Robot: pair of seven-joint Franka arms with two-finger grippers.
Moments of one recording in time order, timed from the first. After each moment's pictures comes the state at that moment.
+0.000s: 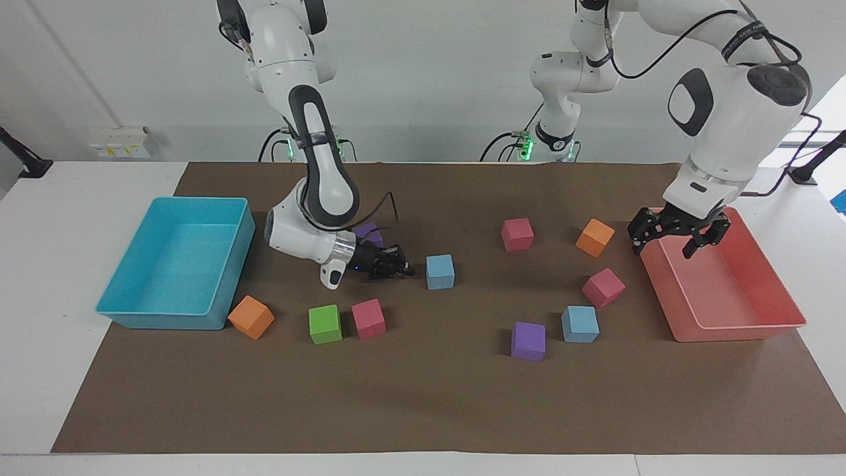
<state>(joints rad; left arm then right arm) -0.11 0.19 0.03 -1.65 0.00 1.95 0.09 0.30 0.42 -0.02 -2.01 1.26 2.18 -0.72</state>
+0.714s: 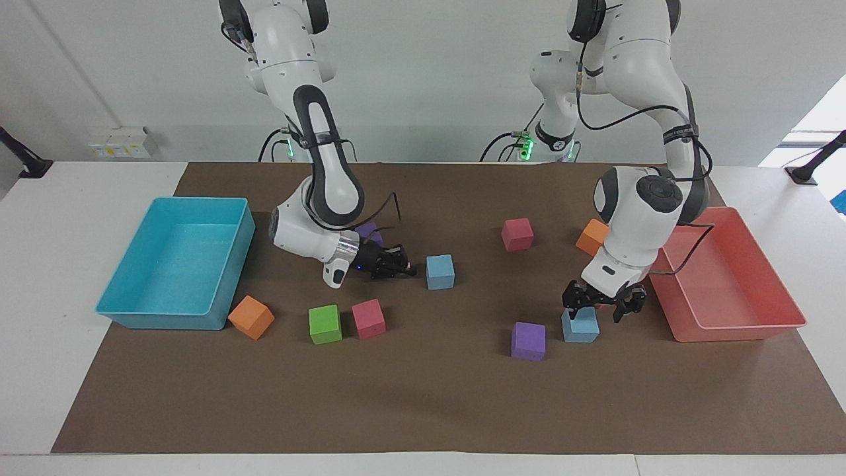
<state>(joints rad) -0.22 0.41 0.03 -1.72 0.00 2.31 -0.03 0.31 0.42 -0.02 -2.01 1.26 2.20 -0.72</state>
